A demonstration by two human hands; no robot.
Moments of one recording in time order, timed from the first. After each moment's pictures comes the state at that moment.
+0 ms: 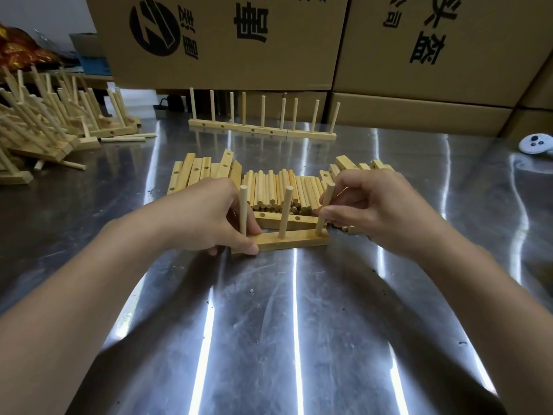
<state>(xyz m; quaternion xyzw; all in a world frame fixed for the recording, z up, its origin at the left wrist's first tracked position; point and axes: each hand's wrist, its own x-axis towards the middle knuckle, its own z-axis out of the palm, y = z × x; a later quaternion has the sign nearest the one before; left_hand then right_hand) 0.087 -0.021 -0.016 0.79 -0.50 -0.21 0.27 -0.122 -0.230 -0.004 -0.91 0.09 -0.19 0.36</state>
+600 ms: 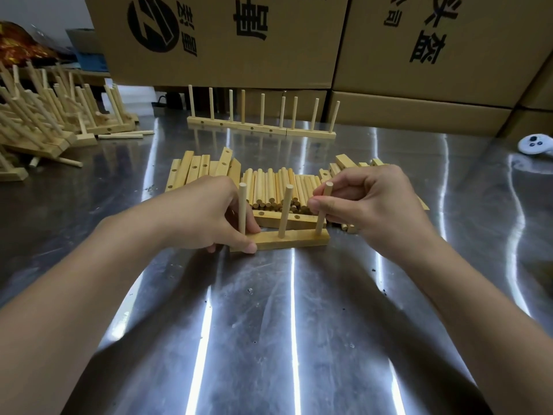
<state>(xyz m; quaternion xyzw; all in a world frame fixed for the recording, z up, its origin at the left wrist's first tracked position) 0.091 -0.021 -0.018 0.79 -0.51 -0.20 0.26 -0.118 -0.208 -0.010 -0.82 0.11 -0.29 0.48</state>
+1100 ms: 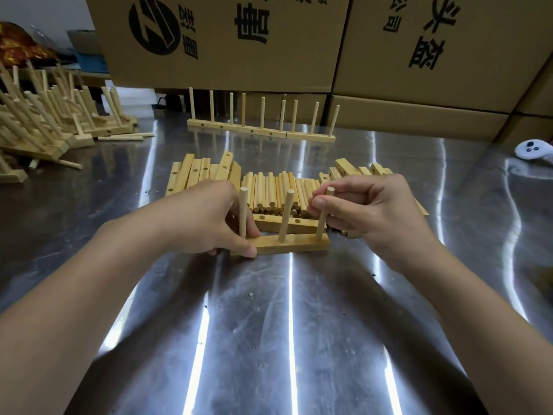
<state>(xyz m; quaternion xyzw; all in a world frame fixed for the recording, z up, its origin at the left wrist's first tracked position) 0.090 -0.021 -0.018 0.79 -0.52 -0.20 0.26 -0.116 -0.214 -0.018 -0.76 0.08 -0.28 0.58</state>
